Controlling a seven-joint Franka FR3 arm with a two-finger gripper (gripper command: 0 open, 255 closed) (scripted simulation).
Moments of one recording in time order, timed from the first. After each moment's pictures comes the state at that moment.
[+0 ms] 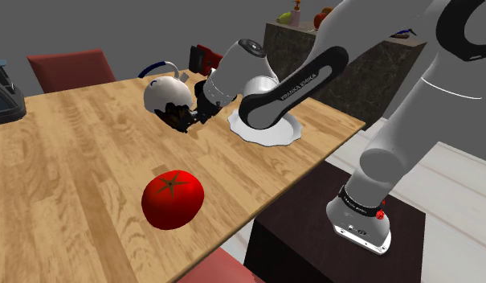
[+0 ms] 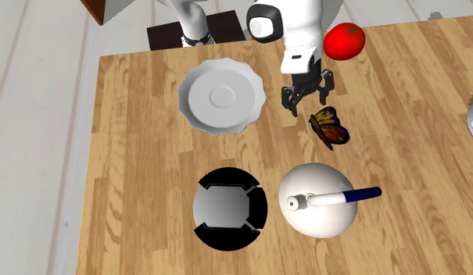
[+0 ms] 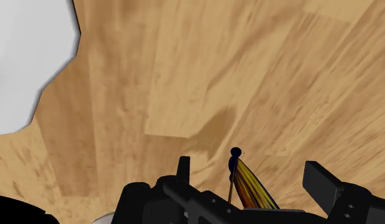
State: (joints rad) arm -0.19 -0.06 0.63 -2.41 -0.22 2.94 0.60
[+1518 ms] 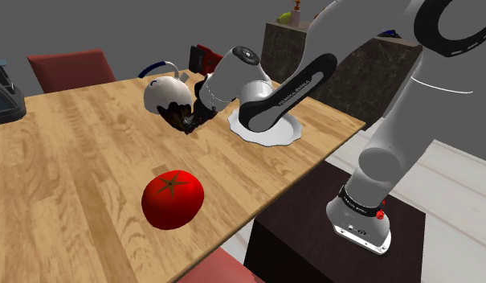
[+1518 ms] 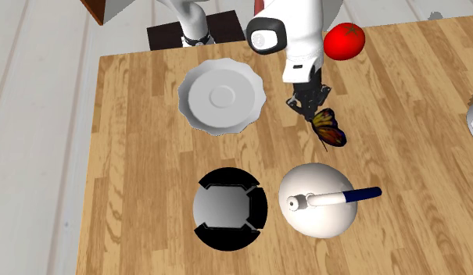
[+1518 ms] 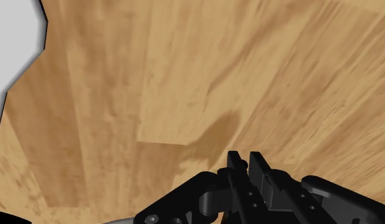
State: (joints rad) arm -0.21 0.03 0.63 -2.37 -0.45 2.97 0.77
